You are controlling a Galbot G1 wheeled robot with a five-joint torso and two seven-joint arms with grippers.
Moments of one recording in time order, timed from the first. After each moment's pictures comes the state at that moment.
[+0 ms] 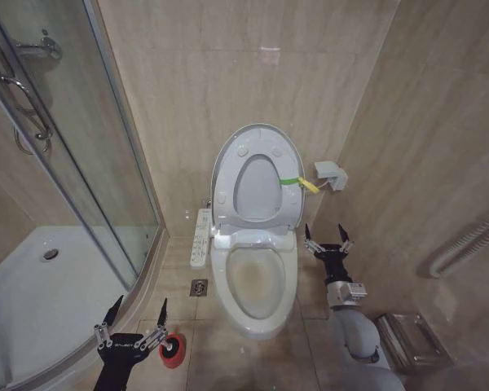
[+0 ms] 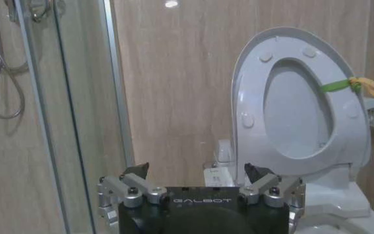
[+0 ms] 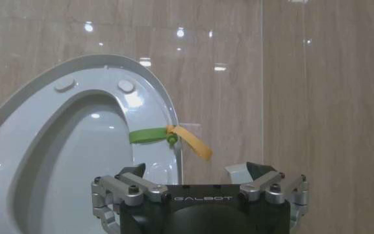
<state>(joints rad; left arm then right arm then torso) 2.01 -1.39 -0.59 -2.39 -0.06 -0.16 -0.06 -1.22 1.50 0.63 1.83 0.06 0.22 0.02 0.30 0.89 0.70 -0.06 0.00</state>
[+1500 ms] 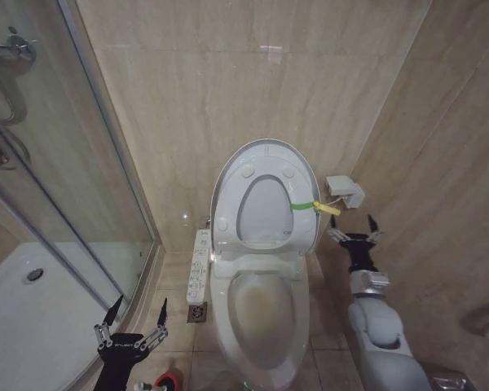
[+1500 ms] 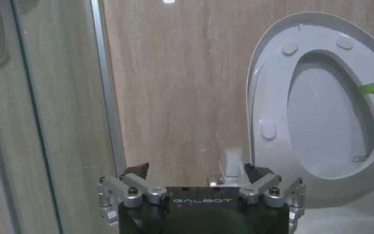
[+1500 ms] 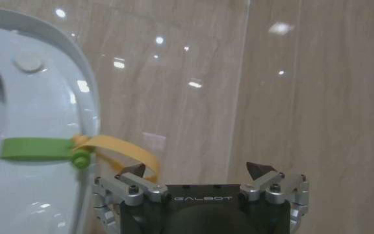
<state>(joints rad) 2.01 -1.39 -0.59 -2.39 -0.06 -0.16 -0.06 -1.18 1.41 0.77 1.82 0.02 0.21 0.06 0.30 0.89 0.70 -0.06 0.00</state>
